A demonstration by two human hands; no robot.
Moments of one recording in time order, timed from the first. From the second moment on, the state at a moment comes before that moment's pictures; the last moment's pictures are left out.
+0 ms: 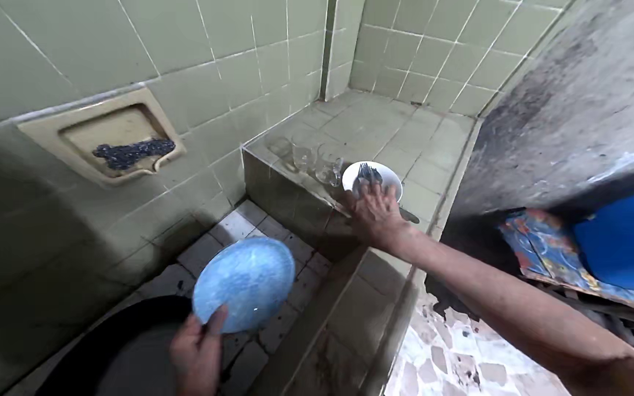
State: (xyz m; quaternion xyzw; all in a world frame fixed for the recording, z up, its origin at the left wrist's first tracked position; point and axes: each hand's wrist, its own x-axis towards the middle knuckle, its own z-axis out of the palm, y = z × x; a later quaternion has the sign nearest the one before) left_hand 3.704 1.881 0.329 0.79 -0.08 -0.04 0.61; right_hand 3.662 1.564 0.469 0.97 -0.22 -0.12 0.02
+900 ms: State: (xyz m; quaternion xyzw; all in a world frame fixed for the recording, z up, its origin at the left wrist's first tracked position) left_hand 3.681 1.637 0.373 0.62 -0.02 -0.33 0.71; right_hand 3.682 1.409 0.431 0.96 -0.16 -0.20 0.06
